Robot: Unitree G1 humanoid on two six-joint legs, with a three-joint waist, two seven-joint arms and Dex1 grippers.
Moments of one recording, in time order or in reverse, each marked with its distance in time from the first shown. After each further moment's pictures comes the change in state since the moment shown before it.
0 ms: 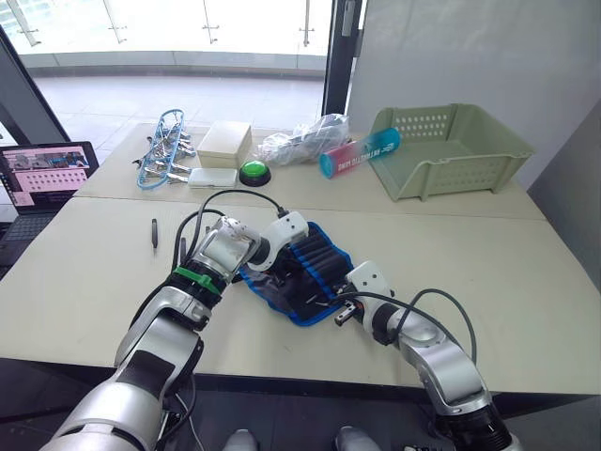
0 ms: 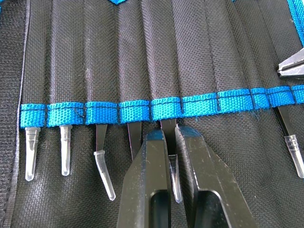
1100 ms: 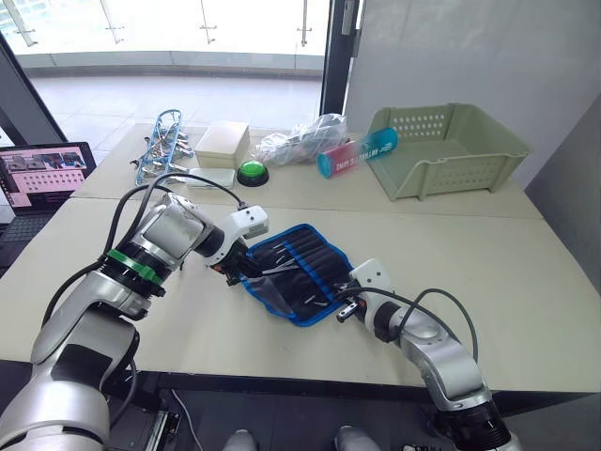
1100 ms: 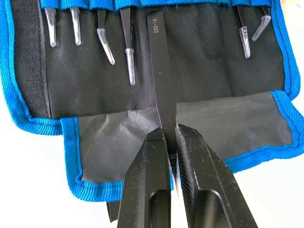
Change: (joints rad) left arm -0.053 0.340 -0.168 -0.244 -0.123 0.263 -0.262; right arm -0.017 0.010 -0.037 0.045 0.045 -0.033 0.011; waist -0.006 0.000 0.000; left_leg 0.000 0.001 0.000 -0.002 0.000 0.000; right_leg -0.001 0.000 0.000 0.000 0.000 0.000
